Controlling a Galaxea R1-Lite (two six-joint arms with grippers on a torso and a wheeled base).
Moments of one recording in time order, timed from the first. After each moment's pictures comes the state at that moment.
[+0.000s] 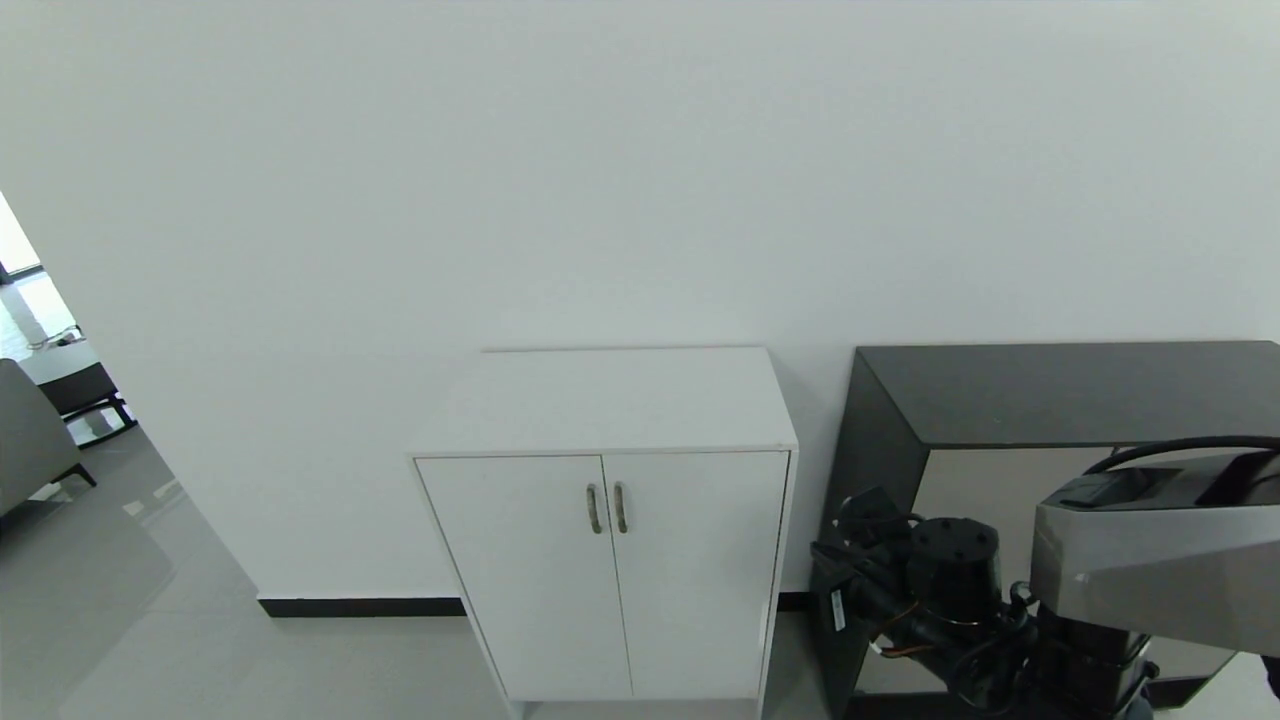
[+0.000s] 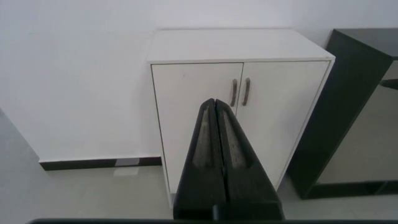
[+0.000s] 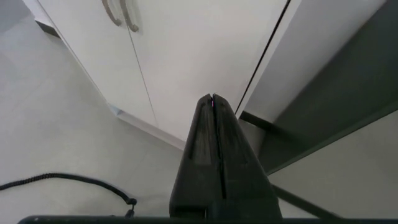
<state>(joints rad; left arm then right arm) 0.00 0.00 0.00 0.00 -0.01 0.00 0.58 2.29 -0.50 -1.49 -0.11 0.00</state>
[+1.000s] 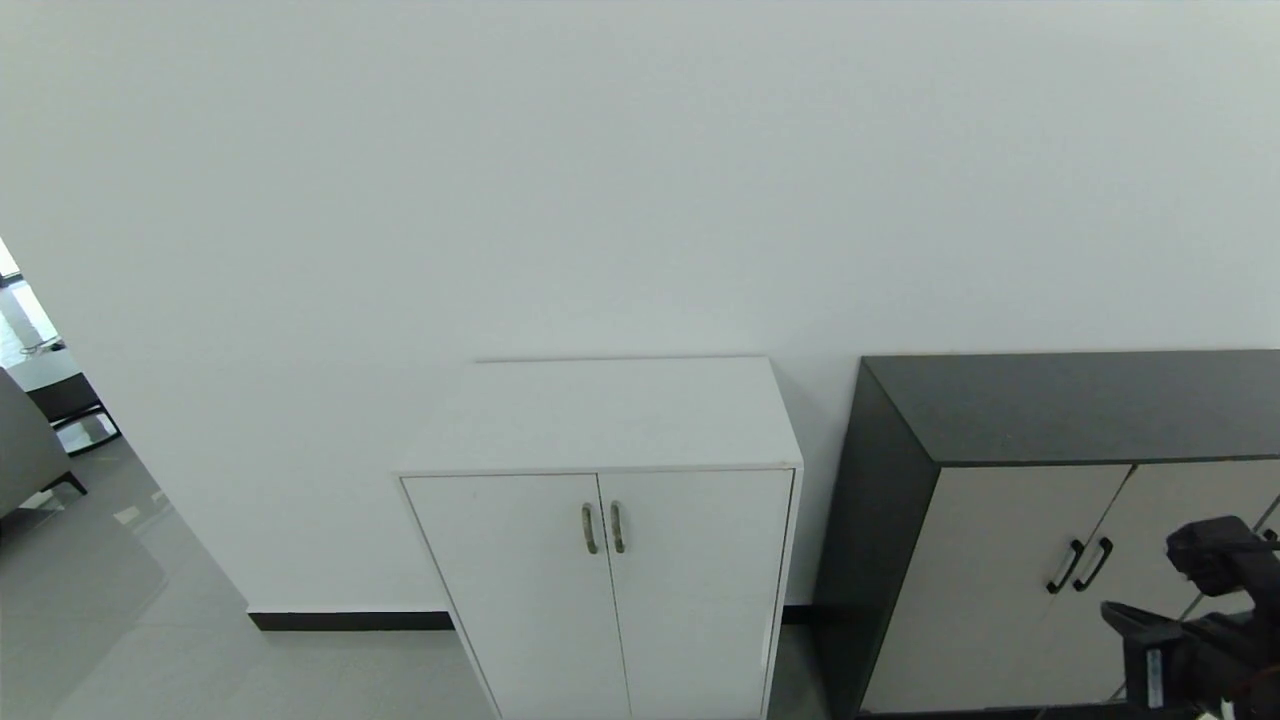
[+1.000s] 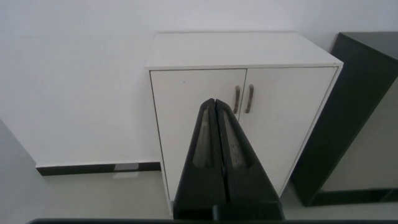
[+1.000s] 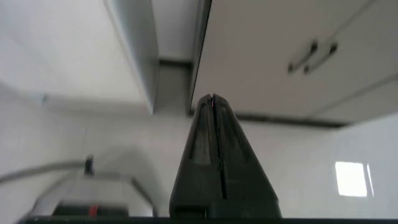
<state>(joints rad) 0.00 0.00 0.00 0.00 -0.01 0.00 0.15 1.52 -0.01 -1.01 -0.10 -0.07</state>
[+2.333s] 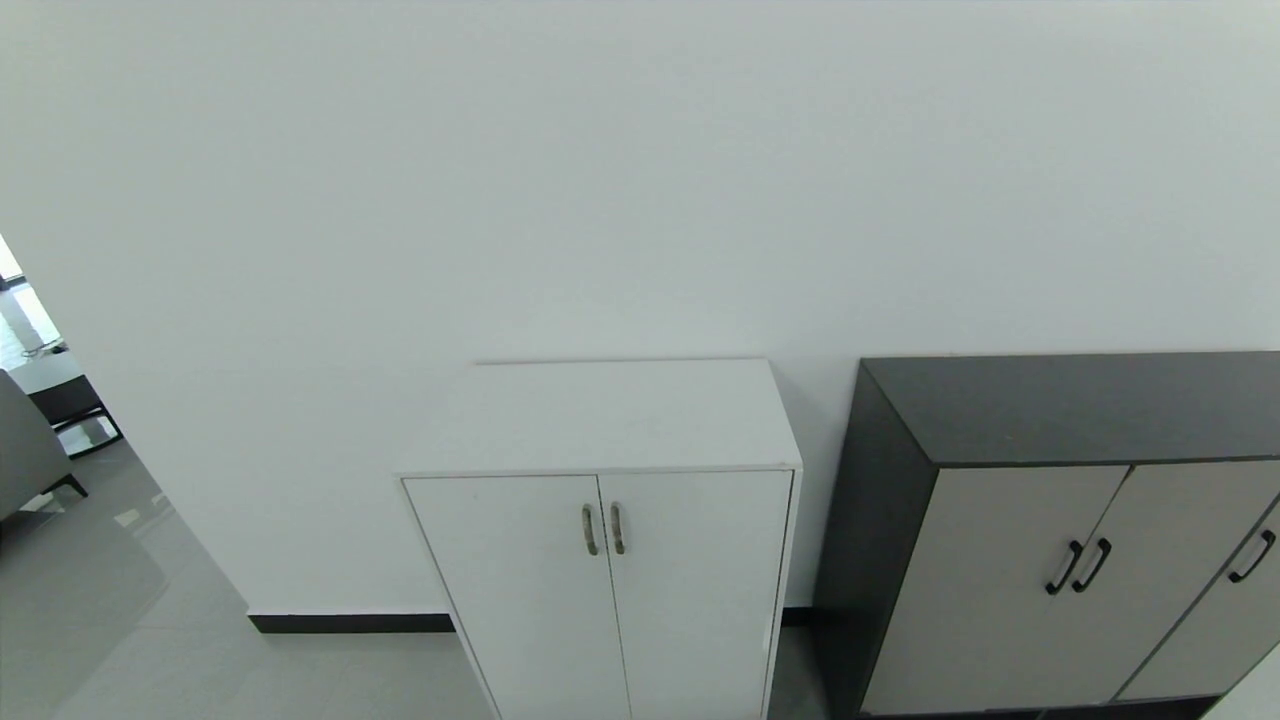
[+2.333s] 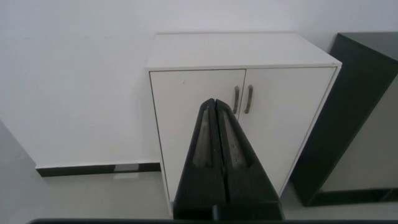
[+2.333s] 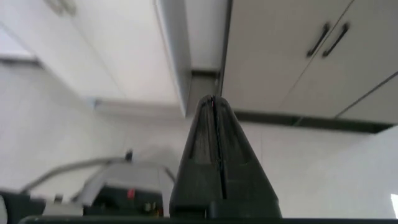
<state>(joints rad) 0.00 0.00 0.00 0.00 -0.01 0.00 0.13 0.43 0.00 0.00 0.00 0.01</state>
